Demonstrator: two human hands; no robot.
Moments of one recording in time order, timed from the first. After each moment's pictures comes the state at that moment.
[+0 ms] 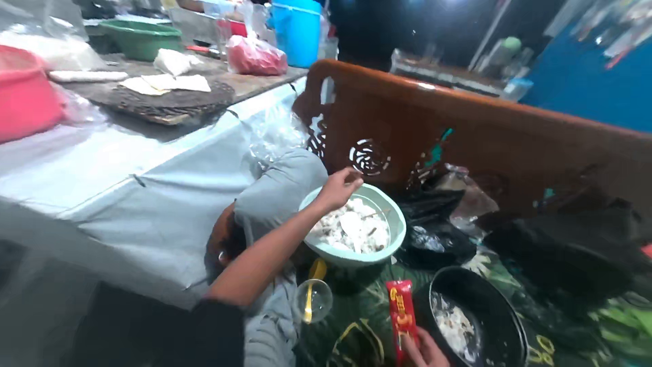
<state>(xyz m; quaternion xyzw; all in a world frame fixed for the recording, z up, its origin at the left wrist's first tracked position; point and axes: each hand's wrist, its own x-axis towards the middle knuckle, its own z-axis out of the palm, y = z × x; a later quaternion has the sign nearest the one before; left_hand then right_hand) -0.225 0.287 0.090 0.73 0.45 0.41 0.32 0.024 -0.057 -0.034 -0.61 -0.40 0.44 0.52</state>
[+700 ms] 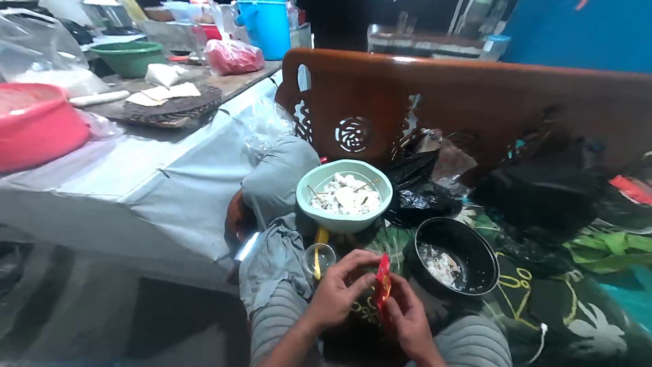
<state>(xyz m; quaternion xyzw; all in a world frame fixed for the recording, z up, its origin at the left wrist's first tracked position) -0.202 -0.039 0.073 0.65 0.23 0.47 0.55 -0.018 -0.103 0.019 -0.39 -0.54 0.47 0.58</state>
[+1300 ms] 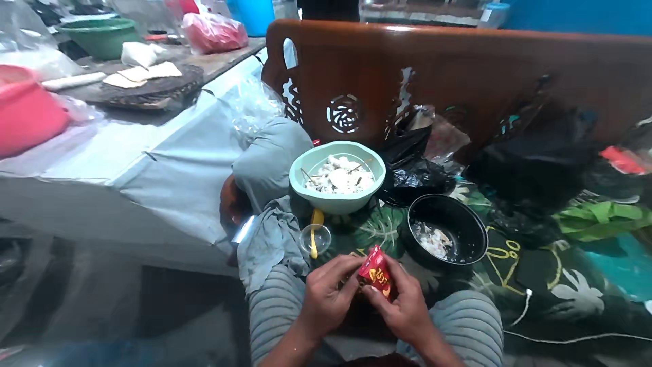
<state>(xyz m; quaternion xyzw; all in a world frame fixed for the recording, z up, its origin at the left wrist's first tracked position) -0.202 -0.088 0.060 0.72 0.27 0.56 0.29 -0.021 -0.123 0.051 -0.46 -0.68 0.26 0.51</state>
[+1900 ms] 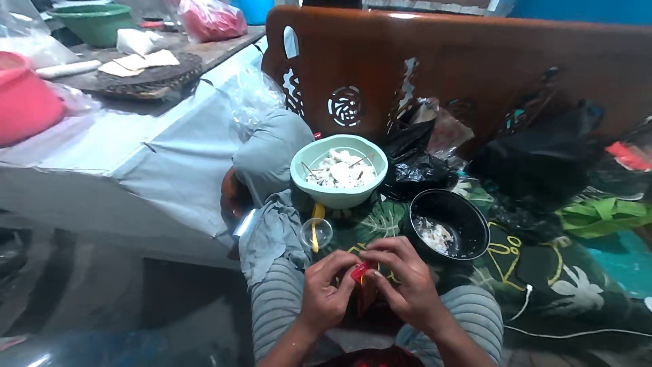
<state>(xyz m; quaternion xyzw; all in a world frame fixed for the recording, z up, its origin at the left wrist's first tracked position) -0.210 -0.092 0.057 0.69 0.27 0.58 0.34 -0.015 -0.099 0.085 -0.37 -0.78 0.15 0.48</state>
